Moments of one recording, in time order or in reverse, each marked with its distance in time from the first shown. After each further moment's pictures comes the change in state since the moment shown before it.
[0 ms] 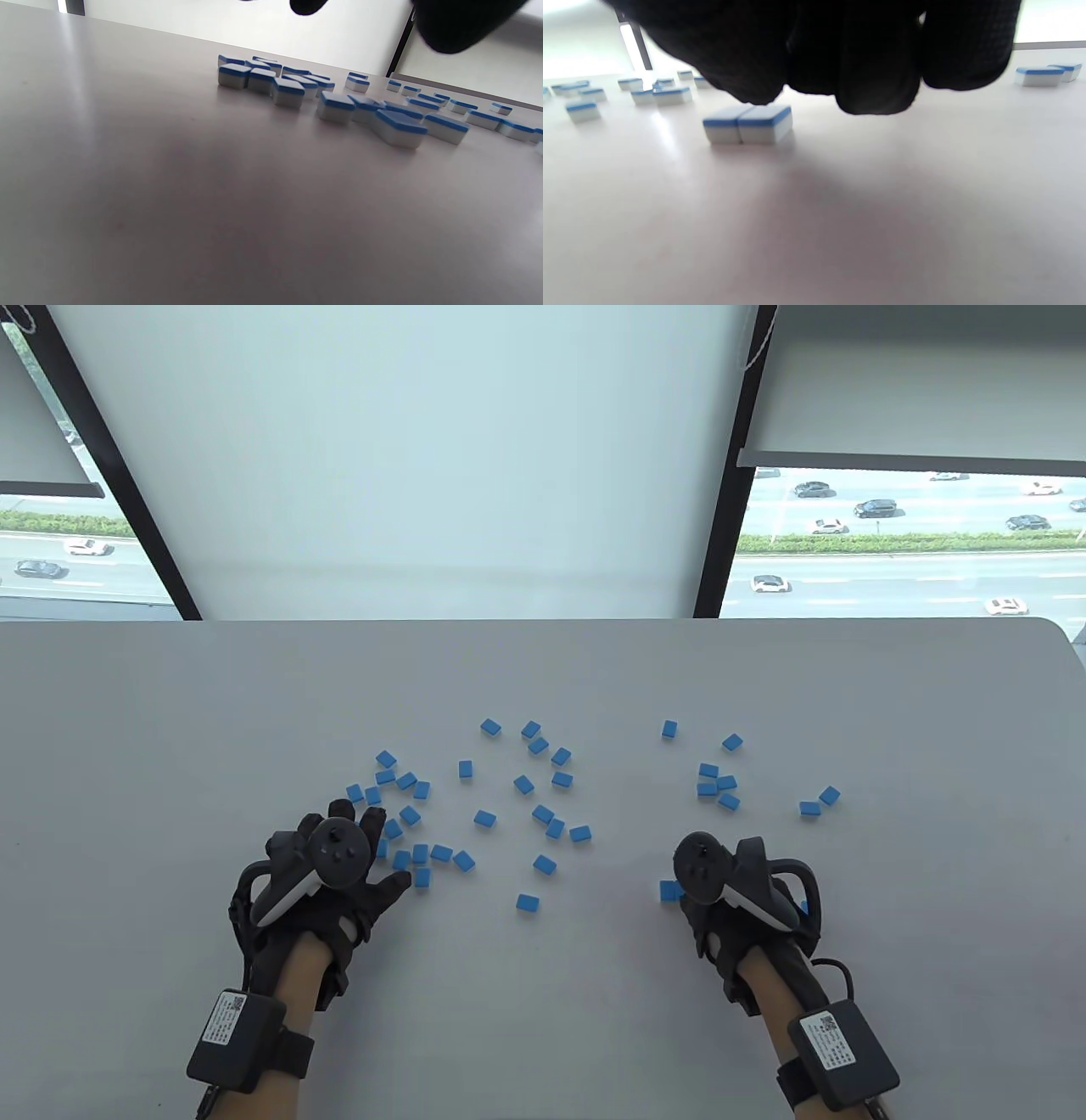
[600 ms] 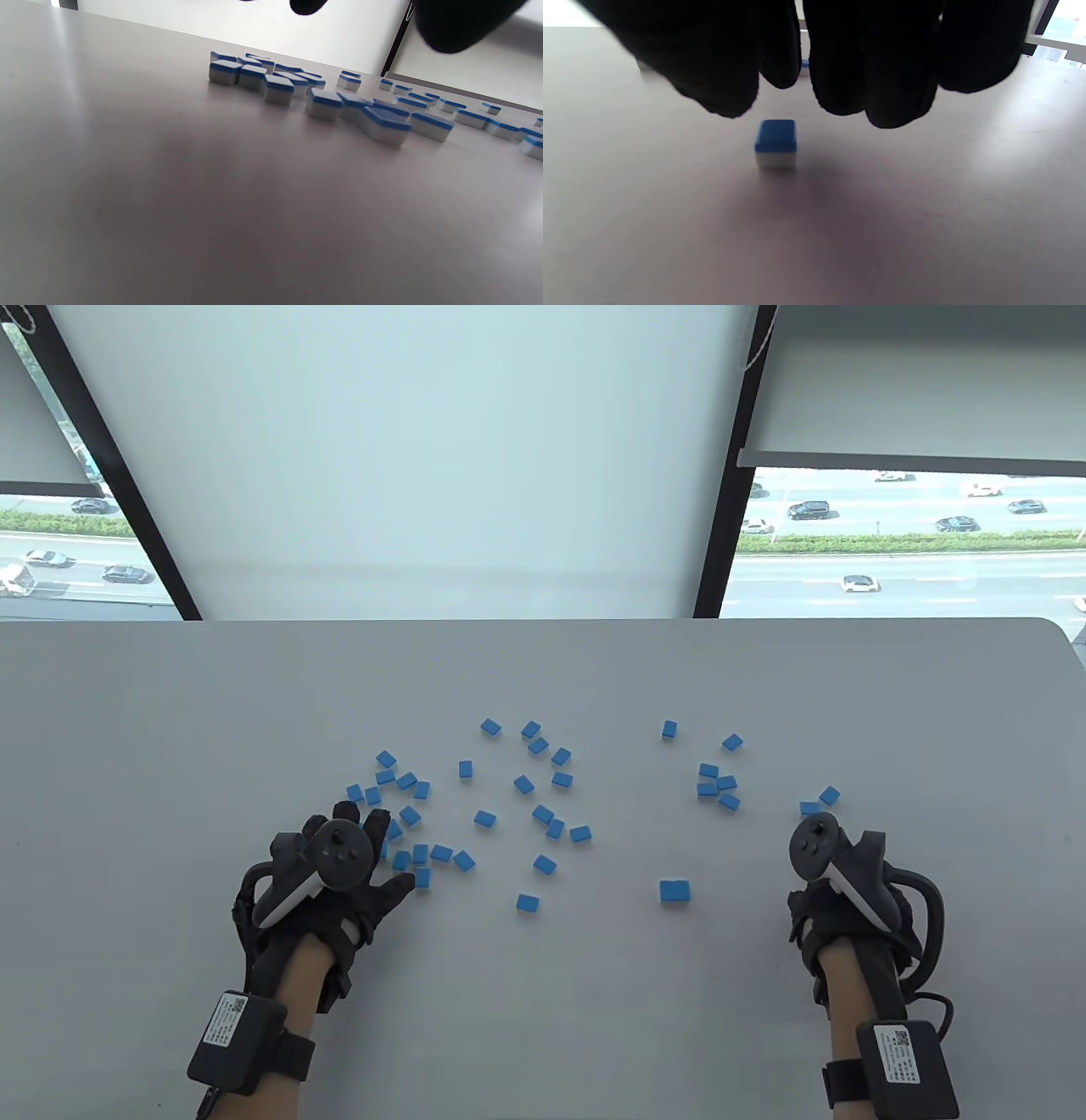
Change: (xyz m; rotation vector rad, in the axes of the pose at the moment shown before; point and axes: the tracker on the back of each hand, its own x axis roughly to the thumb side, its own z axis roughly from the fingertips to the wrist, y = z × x) left_hand 0.002 -0.002 0.000 -0.010 -0.015 0.010; right_hand -0.094 -0.004 0.012 0.192 0.442 0.076
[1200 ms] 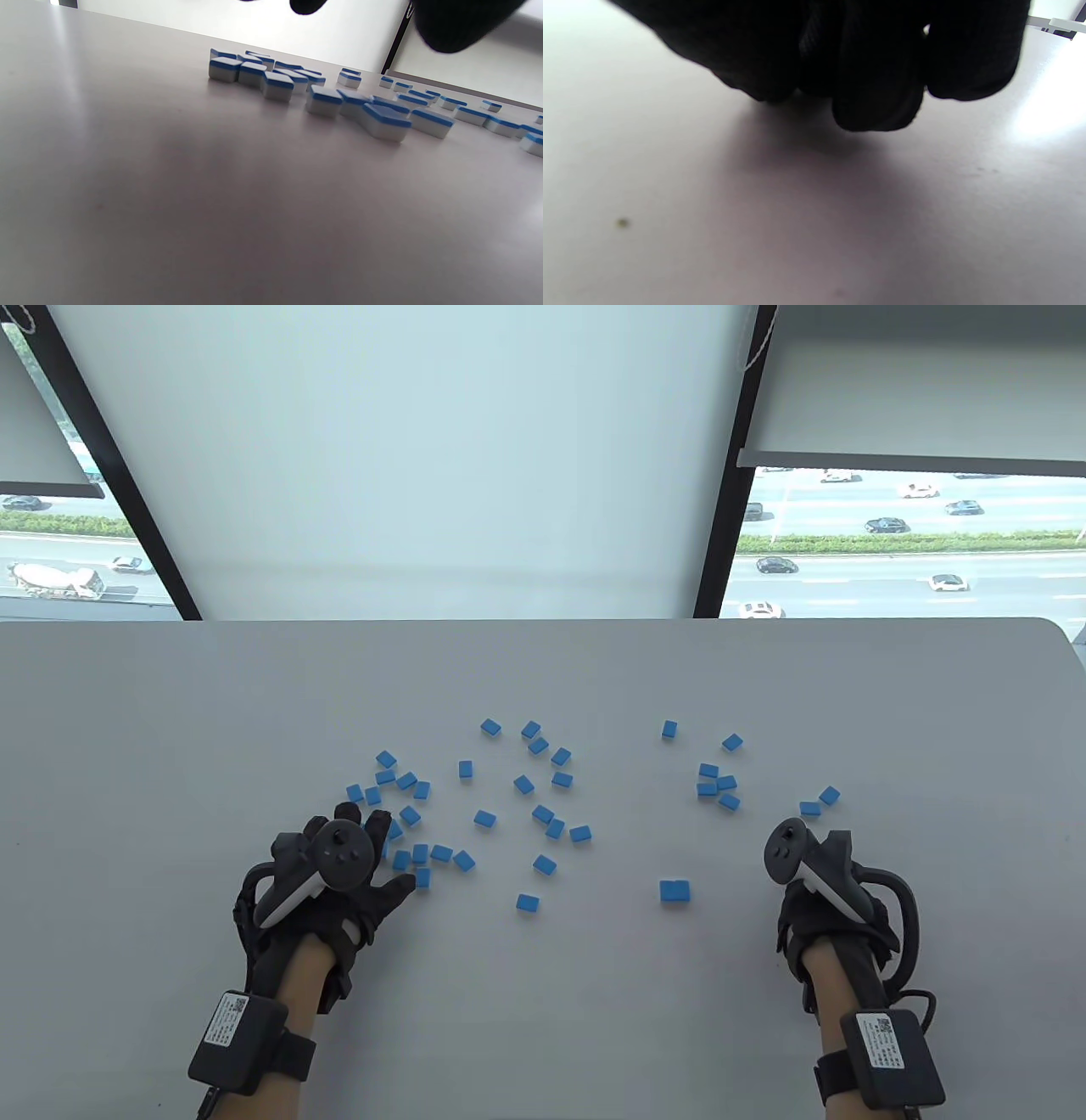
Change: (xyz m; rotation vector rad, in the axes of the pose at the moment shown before) left_hand 0.002 0.000 0.001 -0.005 0.001 -0.002; right_hand 0.022 0.017 -0.009 0.021 -0.073 0.073
